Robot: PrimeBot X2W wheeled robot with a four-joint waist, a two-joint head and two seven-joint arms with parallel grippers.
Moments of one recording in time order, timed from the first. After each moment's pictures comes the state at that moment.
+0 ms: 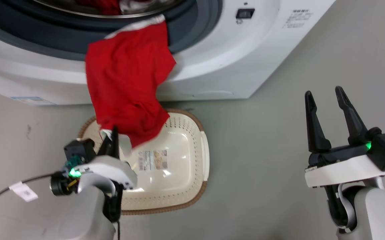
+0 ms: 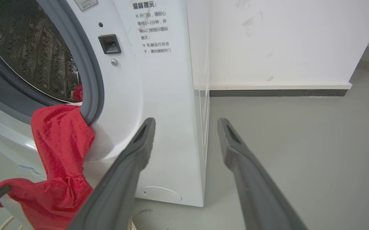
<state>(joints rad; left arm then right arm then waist) -0.40 0.08 -0.08 0.64 -0.32 -0.03 -0.26 -0.21 -0.05 0.04 -0.04 0.14 0.13 -0.16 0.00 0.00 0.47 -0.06</state>
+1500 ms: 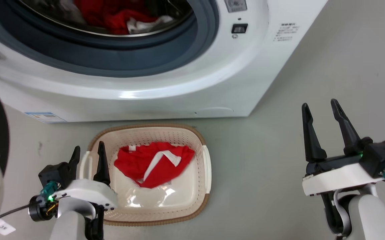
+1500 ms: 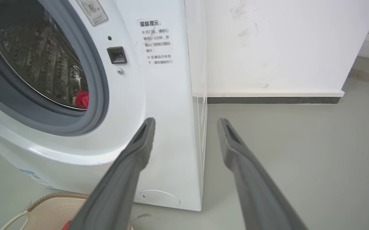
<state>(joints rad) -0.30 0.05 0.15 0.55 -0.19 -0.11 -0.26 -0.21 -0.05 0.04 0.06 0.13 0.13 -0.22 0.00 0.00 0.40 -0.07</state>
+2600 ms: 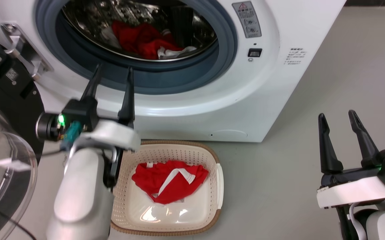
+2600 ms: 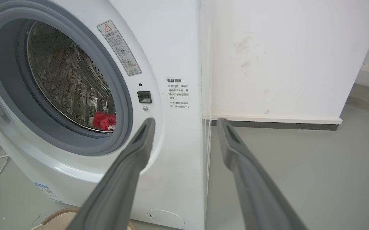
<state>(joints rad) -0.49 0.08 -0.05 0.33 -0.07 -0.07 -0.26 -0.09 -0.05 -0.02 -0.11 0.12 0.13 -0.13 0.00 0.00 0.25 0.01</state>
